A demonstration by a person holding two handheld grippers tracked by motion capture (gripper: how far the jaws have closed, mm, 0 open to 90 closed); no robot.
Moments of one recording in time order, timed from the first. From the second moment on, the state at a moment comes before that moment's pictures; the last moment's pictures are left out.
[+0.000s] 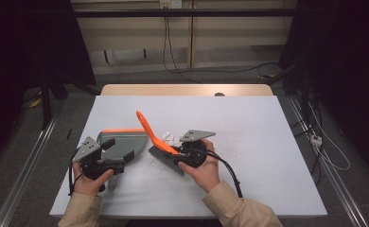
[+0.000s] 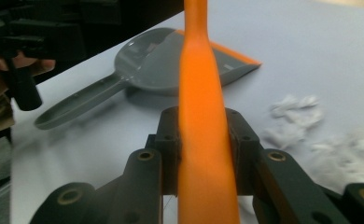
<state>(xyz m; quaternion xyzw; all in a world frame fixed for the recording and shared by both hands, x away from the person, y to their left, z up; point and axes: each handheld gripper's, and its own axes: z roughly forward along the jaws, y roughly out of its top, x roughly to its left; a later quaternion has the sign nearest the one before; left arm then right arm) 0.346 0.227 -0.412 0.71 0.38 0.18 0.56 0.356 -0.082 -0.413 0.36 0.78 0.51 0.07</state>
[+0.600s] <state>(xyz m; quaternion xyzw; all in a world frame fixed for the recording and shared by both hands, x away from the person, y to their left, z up) 0.346 0.227 -0.412 0.71 0.38 0.18 0.56 0.359 -0.082 -0.429 0.42 0.78 0.45 0.05</state>
